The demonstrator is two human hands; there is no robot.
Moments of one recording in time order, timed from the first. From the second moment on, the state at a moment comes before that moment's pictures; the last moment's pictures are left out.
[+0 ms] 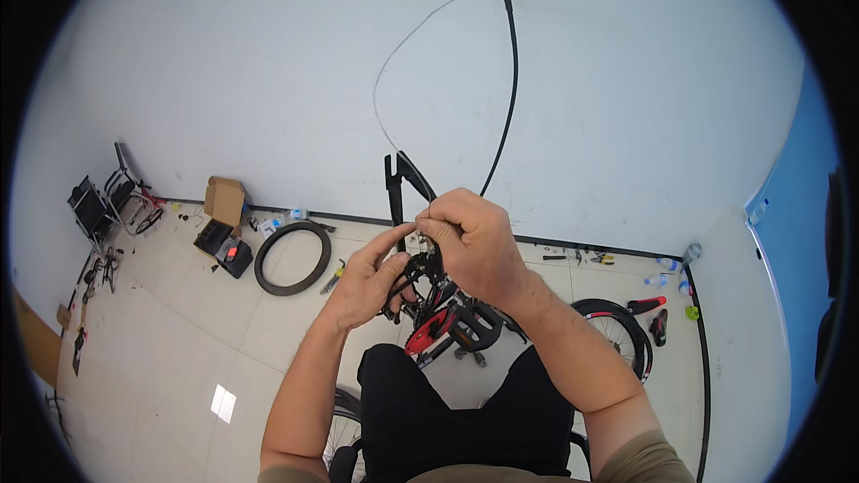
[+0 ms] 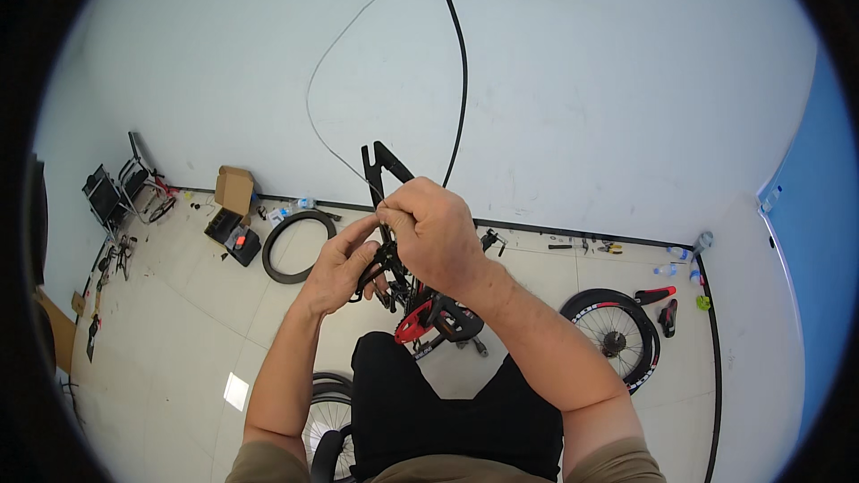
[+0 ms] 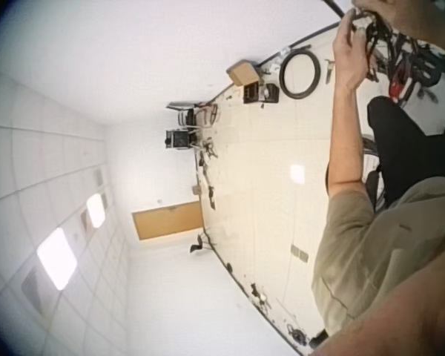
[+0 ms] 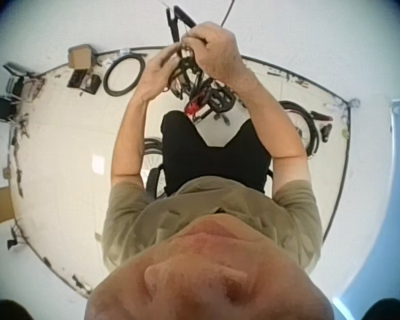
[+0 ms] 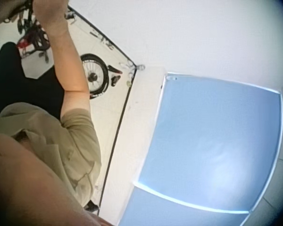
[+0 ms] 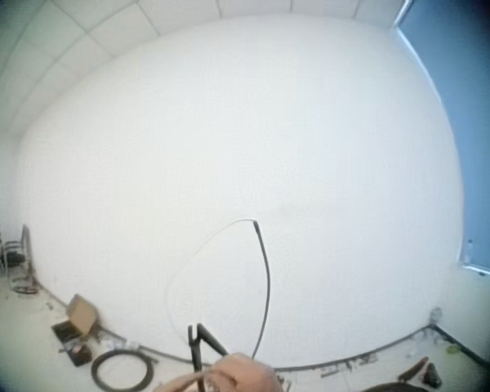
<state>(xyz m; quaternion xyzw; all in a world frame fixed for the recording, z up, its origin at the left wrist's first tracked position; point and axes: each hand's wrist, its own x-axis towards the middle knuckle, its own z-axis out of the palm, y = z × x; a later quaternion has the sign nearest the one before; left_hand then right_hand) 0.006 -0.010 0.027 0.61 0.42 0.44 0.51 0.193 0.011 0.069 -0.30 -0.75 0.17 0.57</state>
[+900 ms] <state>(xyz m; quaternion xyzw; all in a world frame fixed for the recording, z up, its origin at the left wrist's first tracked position) 0.002 -0.004 0.031 0.59 0.42 0.44 0.53 0.195 0.010 0.088 -0.25 -0.75 0.09 0.61</state>
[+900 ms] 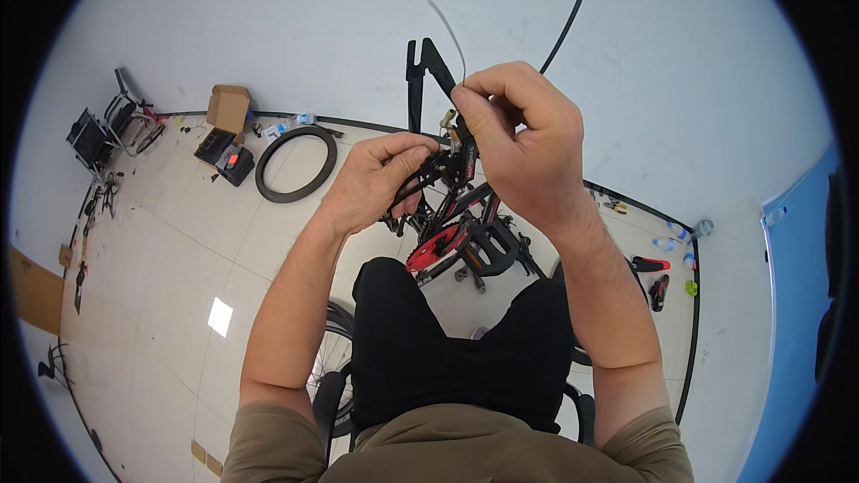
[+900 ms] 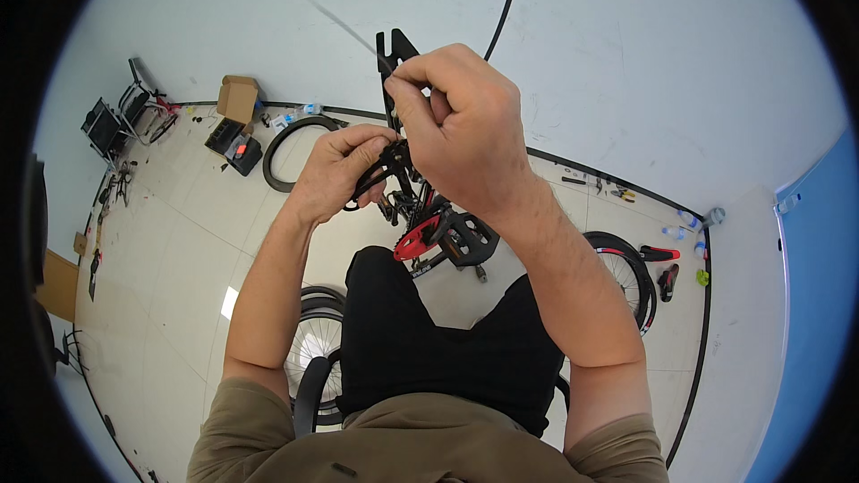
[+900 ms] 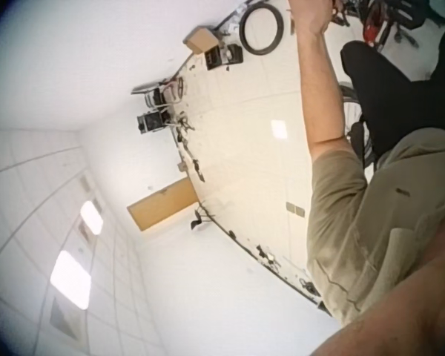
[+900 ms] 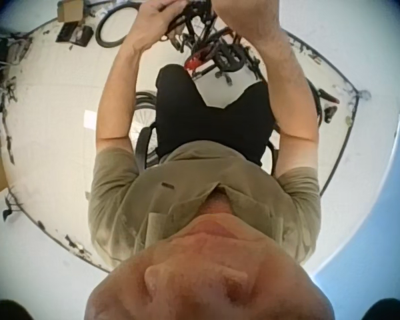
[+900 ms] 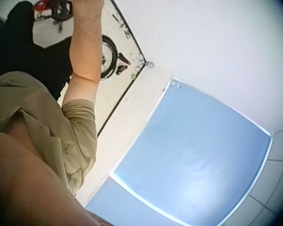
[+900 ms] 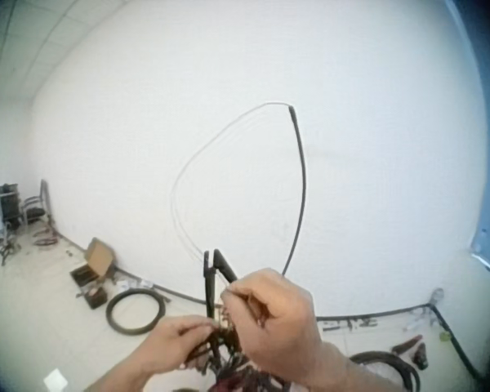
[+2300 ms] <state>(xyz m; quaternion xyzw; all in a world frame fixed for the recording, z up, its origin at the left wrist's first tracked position) -0.002 0.003 0.025 0.60 0.42 0.47 0.50 0.164 -0.049 -0.112 -0.41 -0.69 0.33 0.50</state>
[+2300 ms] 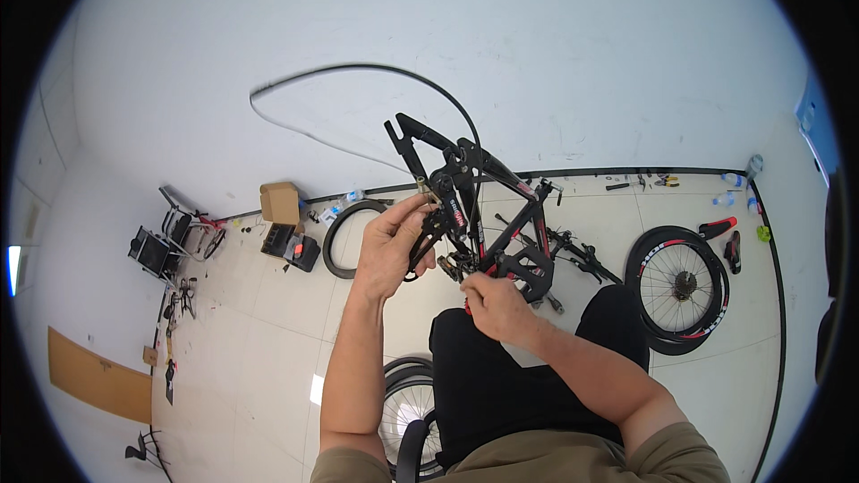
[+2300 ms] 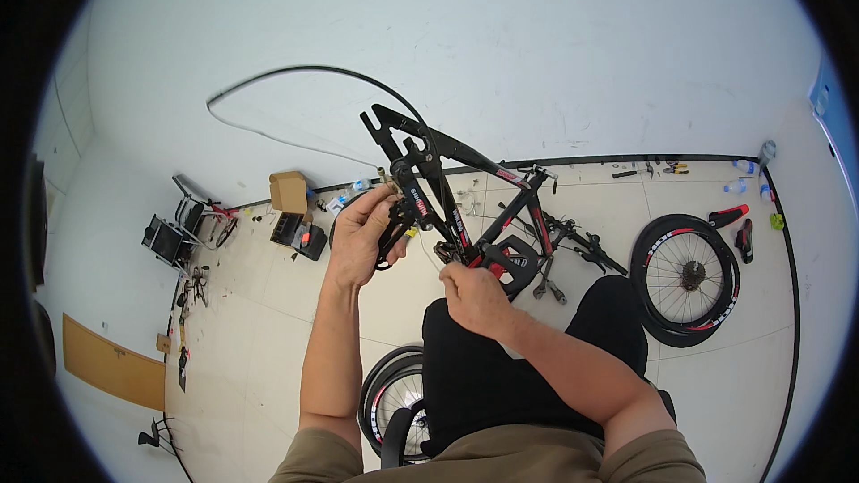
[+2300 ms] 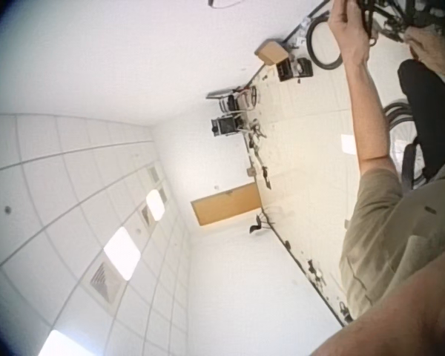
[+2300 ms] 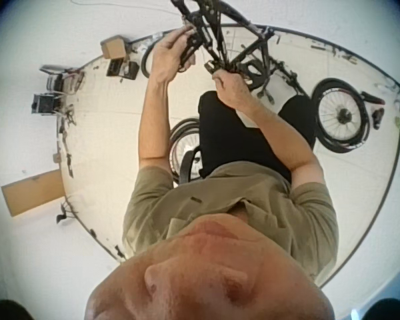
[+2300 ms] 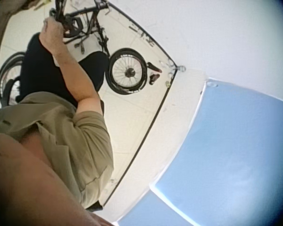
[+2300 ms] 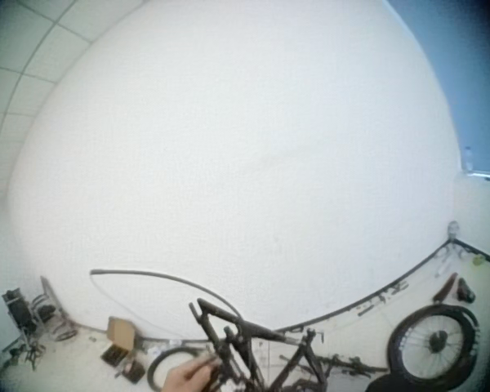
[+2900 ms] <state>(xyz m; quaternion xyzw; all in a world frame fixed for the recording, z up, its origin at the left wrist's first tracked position) -0.004 0.005 0.026 0.60 0.44 0.44 0.51 0.208 -0.102 -0.175 -0.48 -0.82 0.25 0.17</state>
